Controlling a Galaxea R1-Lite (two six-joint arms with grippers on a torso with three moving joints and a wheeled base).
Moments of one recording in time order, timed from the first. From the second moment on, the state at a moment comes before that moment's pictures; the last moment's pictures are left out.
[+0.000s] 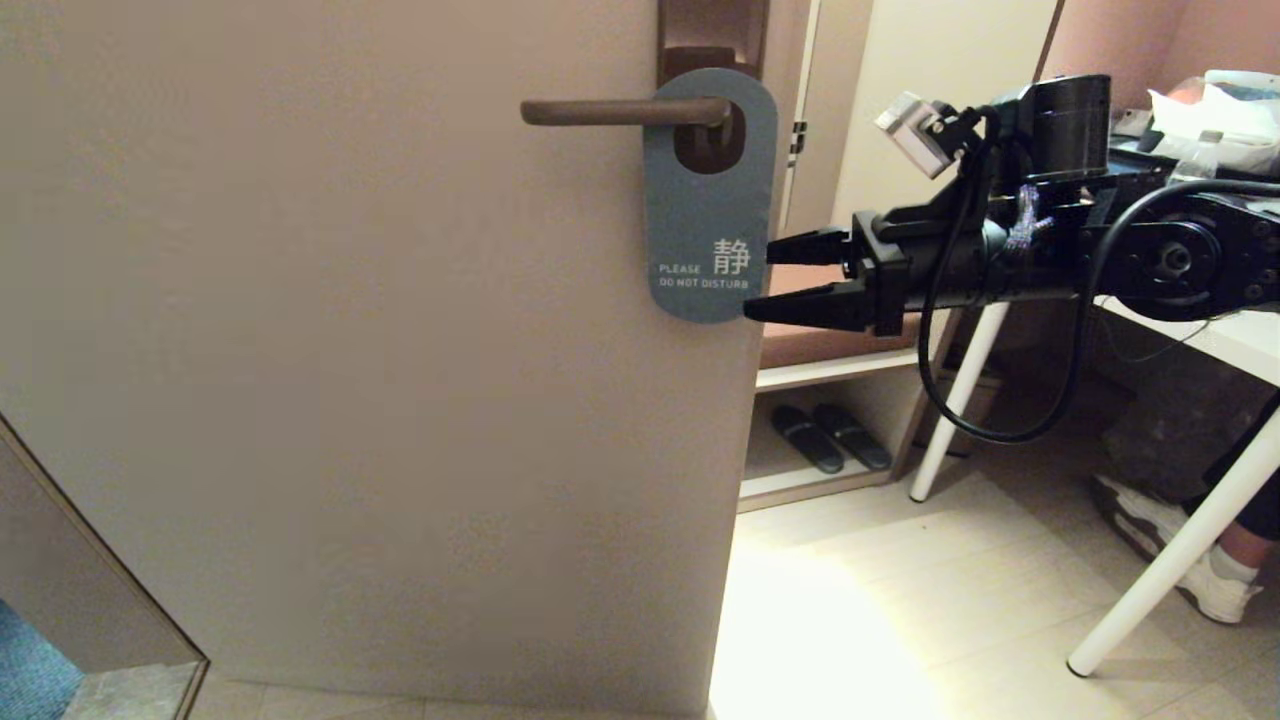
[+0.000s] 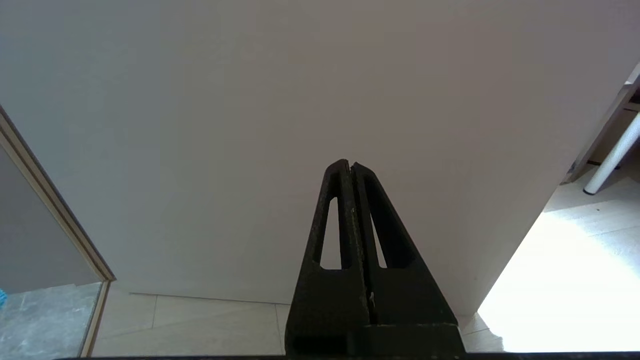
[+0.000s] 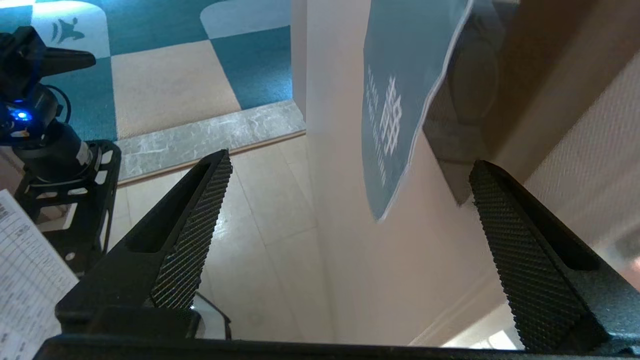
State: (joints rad) left arm -0.01 0.00 0.00 -0.01 0.02 -0.05; right arm 0.32 1.90 -1.58 -0.02 1.00 -0.30
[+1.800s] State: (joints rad) left arm -0.01 0.00 0.00 -0.01 0.02 -0.05; right arm 0.40 2.04 -1.76 -0.02 1.00 -0.30
